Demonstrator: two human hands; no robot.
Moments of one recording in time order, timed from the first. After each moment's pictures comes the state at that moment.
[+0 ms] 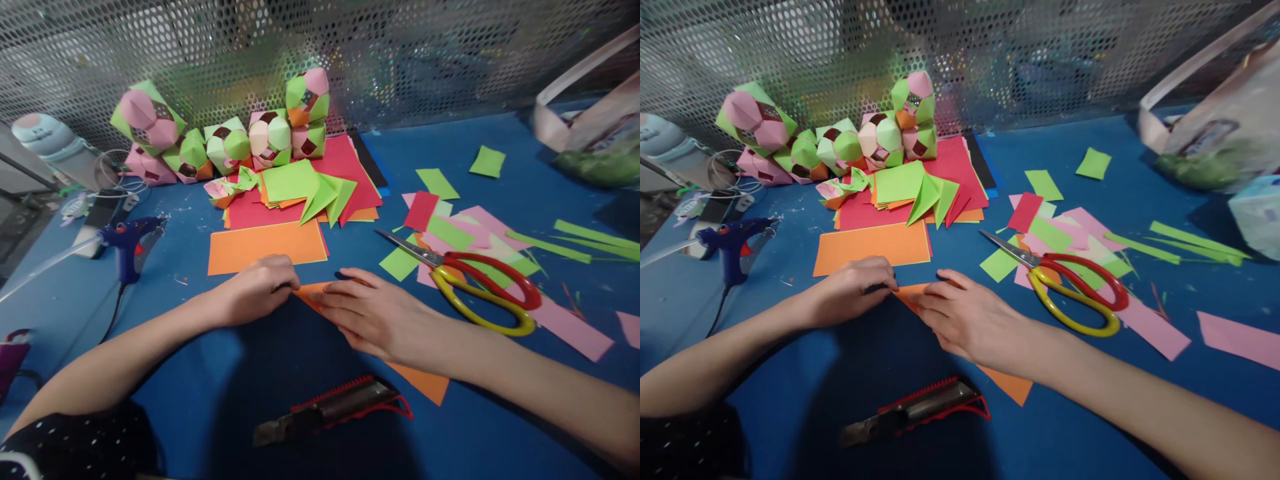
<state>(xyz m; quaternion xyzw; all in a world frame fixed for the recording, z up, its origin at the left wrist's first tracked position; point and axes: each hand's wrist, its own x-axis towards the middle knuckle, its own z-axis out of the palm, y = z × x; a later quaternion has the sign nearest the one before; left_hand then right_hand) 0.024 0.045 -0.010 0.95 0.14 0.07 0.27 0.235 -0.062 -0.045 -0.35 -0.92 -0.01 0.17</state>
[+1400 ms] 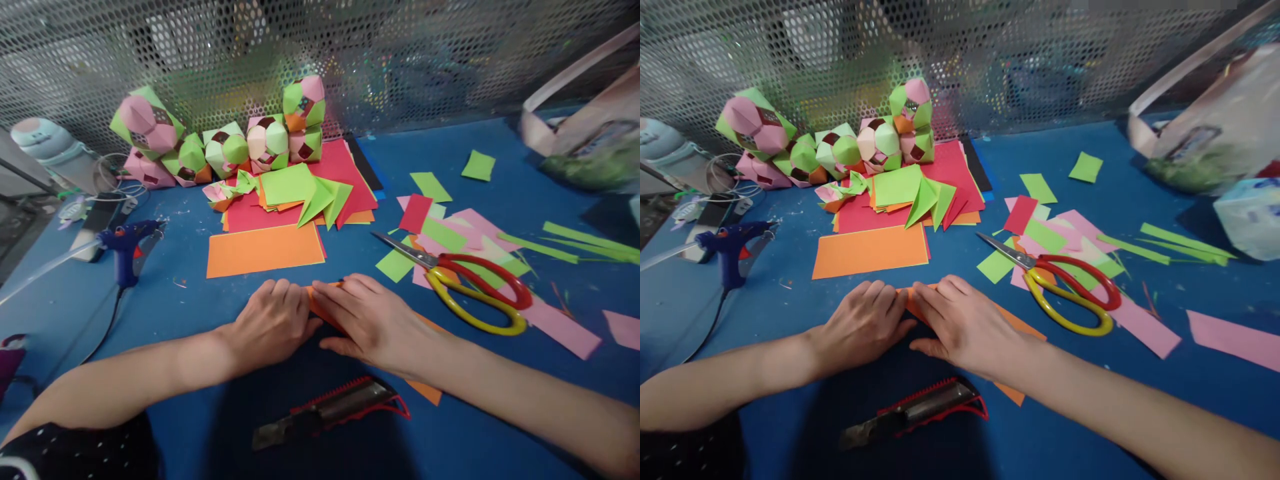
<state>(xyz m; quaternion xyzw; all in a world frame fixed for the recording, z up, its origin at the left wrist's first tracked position) 0.027 -0.007 -0.026 0.98 0.14 0.06 -0.14 0.225 -0.073 -0.048 -0.45 -0.88 -0.02 0.16</state>
